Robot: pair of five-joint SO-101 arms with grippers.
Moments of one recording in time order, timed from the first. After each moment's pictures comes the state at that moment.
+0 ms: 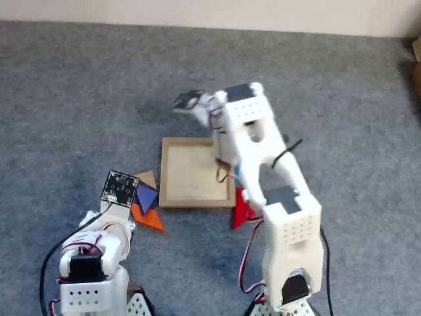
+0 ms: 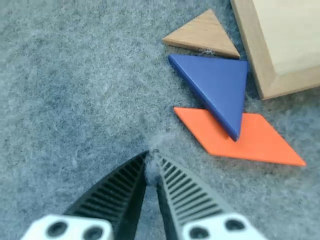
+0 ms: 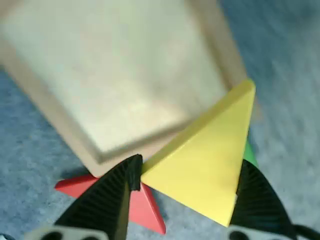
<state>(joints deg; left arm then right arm) -10.2 -104.1 95.8 74.2 -14.2 -25.6 29.9 -22.9 90.4 50.2</state>
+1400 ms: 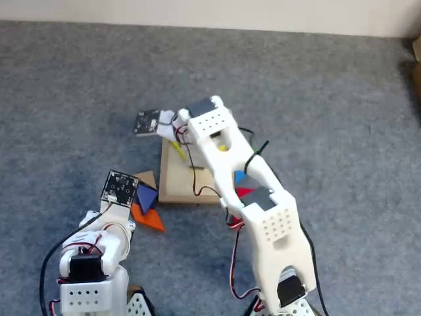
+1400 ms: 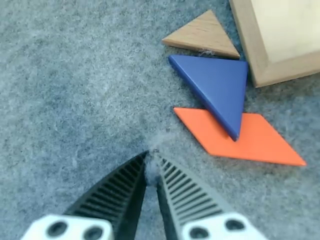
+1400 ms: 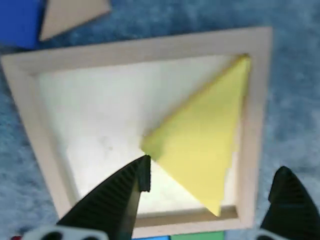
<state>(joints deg) -10.2 -104.1 95.8 74.2 -14.2 -32.6 37.2 -26.7 78.6 58.9</state>
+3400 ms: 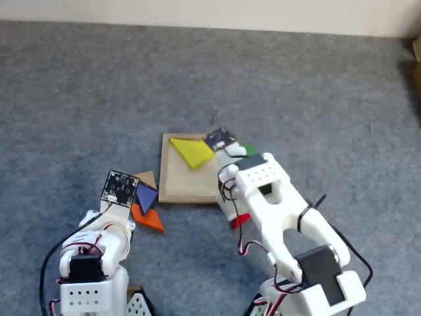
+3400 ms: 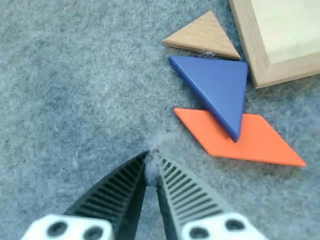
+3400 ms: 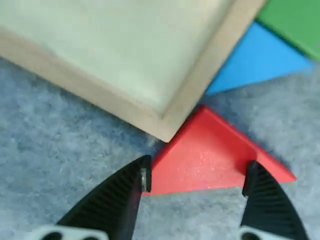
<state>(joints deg) -10.2 -104.1 95.8 74.1 -14.2 -26.7 -6.6 41.8 59.3 14.3</state>
